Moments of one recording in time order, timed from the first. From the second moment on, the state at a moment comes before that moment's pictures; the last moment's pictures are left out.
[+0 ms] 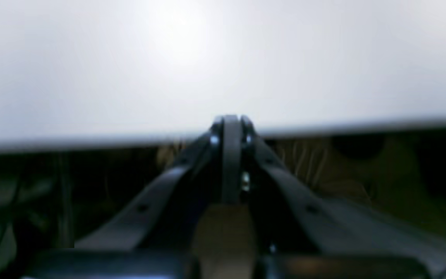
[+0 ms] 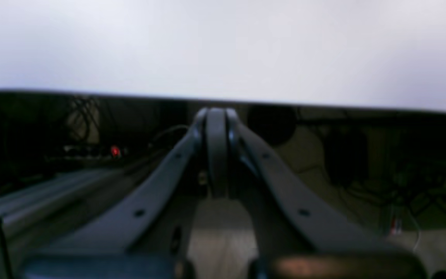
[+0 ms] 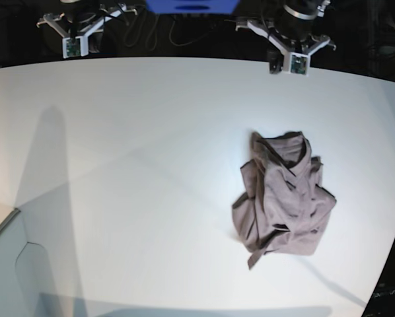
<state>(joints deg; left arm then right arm) 45.1 -6.3 4.2 113.8 -2.4 0.1 20.6 -53.5 2.2 2.6 117.1 -0.5 0.2 -24.6</state>
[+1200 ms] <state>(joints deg) 17.6 -1.3 -16.0 91.9 -12.3 0.1 22.7 -42.0 0.2 -7.6 117.0 -0.5 0.2 -25.4</state>
